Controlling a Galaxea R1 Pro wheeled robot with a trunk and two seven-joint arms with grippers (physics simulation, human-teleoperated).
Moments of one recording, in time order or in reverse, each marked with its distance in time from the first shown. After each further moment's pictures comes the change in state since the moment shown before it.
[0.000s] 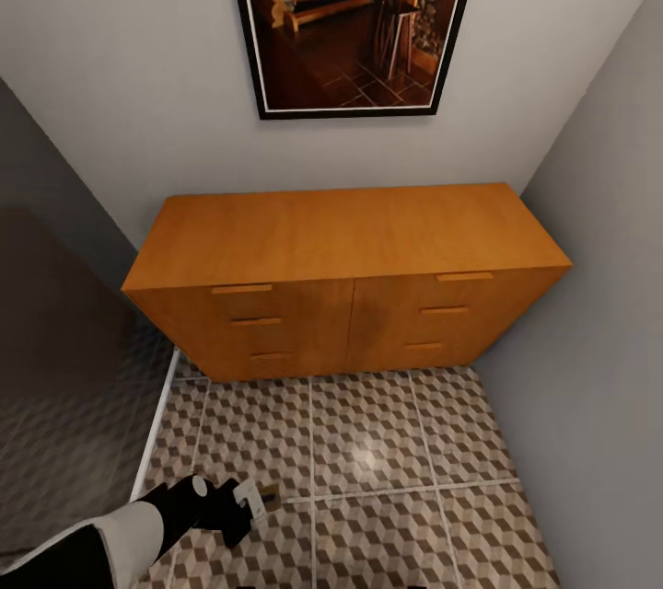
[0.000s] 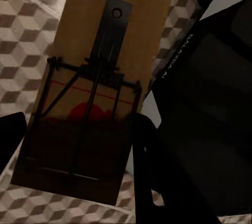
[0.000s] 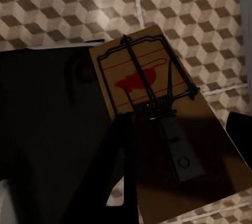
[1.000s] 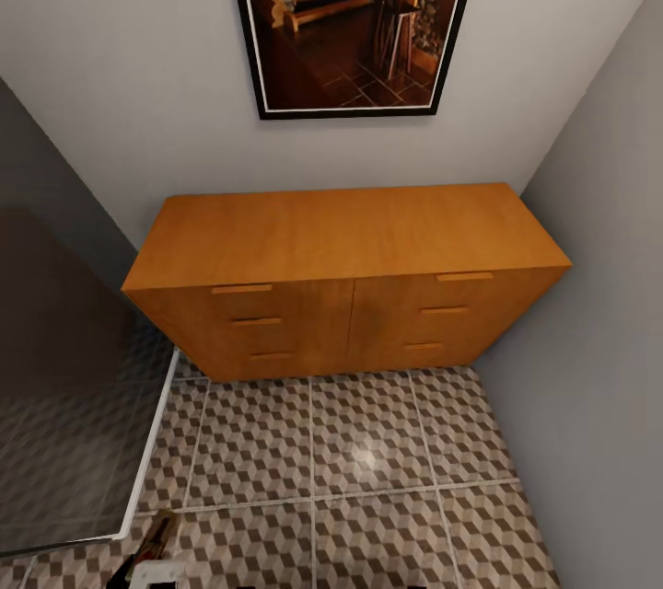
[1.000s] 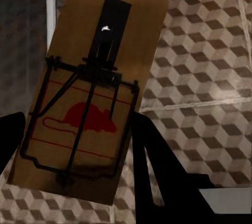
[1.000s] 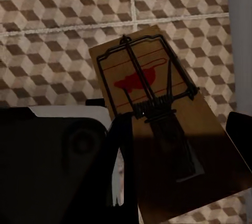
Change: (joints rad) left arm 0.371 0.071 0.007 0.064 0.799 -0.663 0.605; right arm -0.003 -0.026 0.007 -0.285 0.078 0.148 -0.003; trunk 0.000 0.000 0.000
